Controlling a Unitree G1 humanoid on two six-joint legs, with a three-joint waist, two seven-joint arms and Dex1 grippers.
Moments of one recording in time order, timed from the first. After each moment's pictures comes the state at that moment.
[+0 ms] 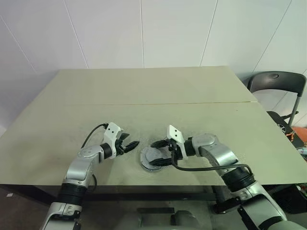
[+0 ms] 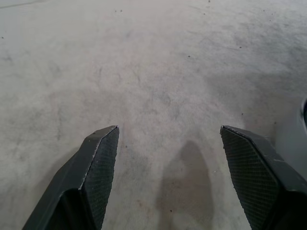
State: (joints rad) left arm -0.26 0.37 -0.05 0.15 -0.25 0.41 -0.72; right arm -0.48 -0.45 0.38 0.11 0.24 0.47 1.18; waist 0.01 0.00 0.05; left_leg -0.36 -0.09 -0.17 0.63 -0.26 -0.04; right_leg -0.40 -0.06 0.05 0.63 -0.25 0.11
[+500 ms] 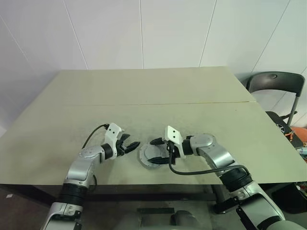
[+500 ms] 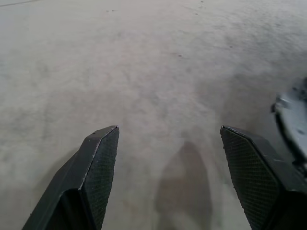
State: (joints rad) left arm -0.26 0.36 -0.06 0.15 -0.25 0.41 -0.72; right arm -0.49 -0.40 0.40 0.20 0.17 0.28 1.07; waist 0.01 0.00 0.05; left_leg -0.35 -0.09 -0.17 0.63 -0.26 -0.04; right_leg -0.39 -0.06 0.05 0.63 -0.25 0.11
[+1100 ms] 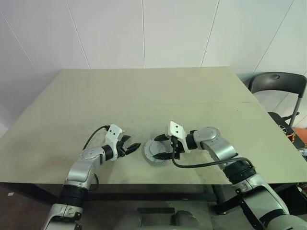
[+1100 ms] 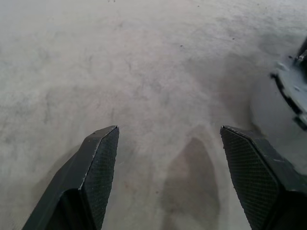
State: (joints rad) left arm -0.24 0.36 -0.06 0.14 -0.25 0.43 -0.72; right arm -0.56 -0.47 0.40 0.20 0.17 0.36 1.16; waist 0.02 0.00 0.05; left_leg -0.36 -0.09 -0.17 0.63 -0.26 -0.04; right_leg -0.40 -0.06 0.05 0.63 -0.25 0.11
